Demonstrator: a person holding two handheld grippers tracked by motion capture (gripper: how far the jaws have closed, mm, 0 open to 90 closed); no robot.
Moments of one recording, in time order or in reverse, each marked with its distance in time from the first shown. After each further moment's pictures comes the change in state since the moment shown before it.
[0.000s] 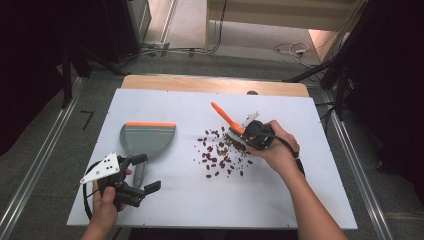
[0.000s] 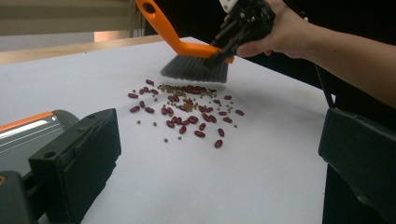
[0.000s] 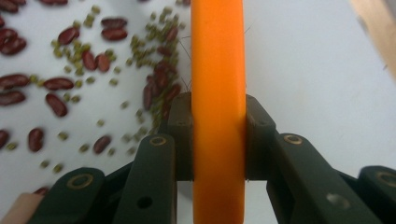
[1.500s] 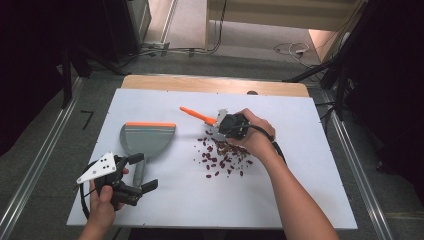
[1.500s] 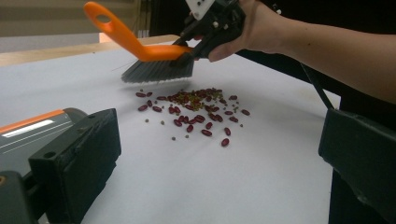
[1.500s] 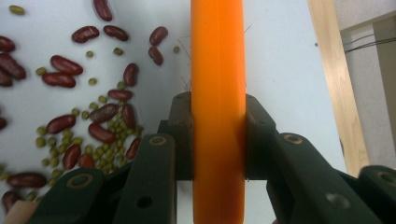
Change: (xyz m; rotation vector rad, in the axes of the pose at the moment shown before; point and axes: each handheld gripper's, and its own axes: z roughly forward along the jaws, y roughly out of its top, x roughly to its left) left arm 0.005 -0.001 -0.006 -0.008 0.017 0.000; right arm 0.020 0.064 0.034 -0.075 -0.035 -0.344
